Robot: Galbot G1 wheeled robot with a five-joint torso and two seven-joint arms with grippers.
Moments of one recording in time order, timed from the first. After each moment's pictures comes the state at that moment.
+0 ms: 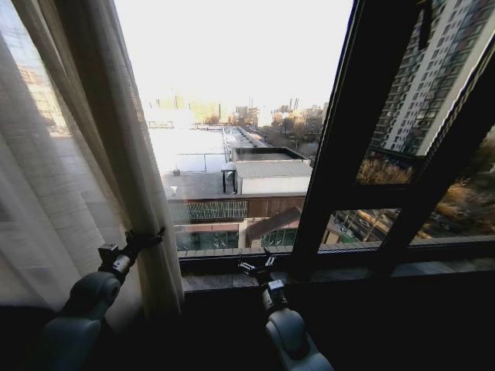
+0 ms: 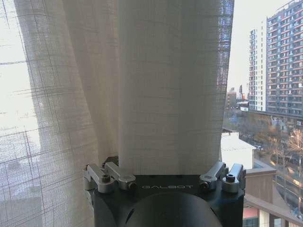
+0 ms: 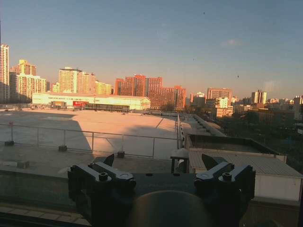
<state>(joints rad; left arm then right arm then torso) 1.06 -0.95 -0.59 -1.80 -0.57 0.30 -0.02 -1.22 1.46 0.16 1.92 0.00 -0.20 0.17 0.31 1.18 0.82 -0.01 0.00</state>
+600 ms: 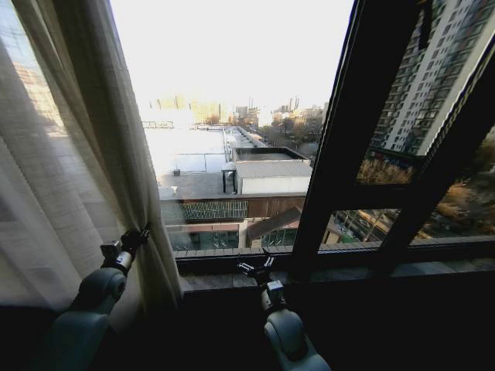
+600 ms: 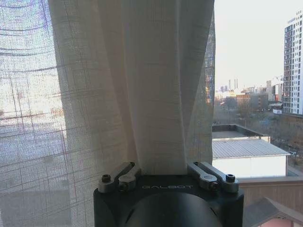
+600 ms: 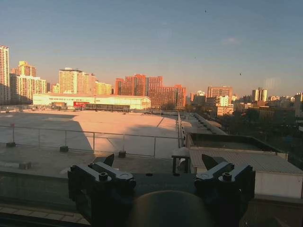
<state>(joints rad) 1.04 -0.96 -0.60 -1.79 -0.56 0.30 -0.12 -1.23 1.48 0.15 1.92 0.00 -0.20 0.17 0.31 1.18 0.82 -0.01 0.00</state>
